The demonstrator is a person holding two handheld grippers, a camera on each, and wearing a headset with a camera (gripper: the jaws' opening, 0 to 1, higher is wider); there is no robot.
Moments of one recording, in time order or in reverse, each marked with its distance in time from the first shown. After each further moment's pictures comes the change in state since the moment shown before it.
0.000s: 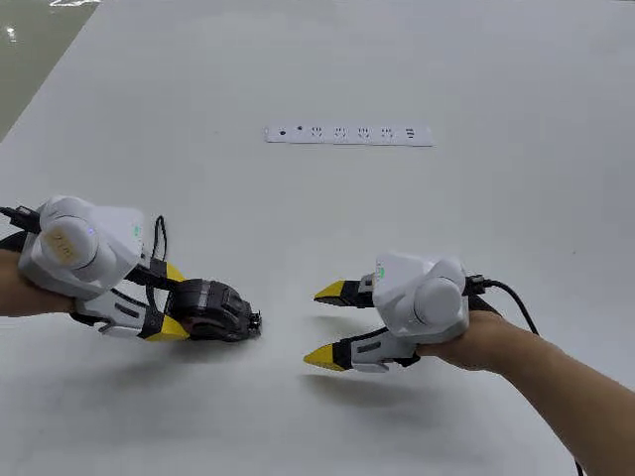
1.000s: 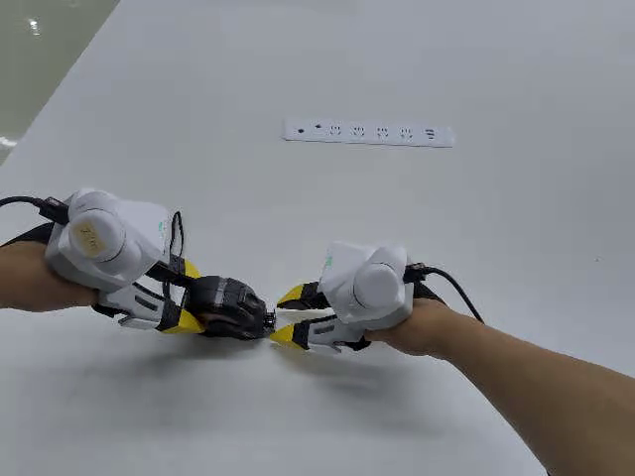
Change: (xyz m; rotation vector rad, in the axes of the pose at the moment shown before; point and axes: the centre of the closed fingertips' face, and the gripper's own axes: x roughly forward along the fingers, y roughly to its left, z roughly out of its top) left arm 0.000 -0.001 -0.001 -0.005 0.010 -0.006; right arm 0.056 -0.003 0.017 0.010 0.014 0.052
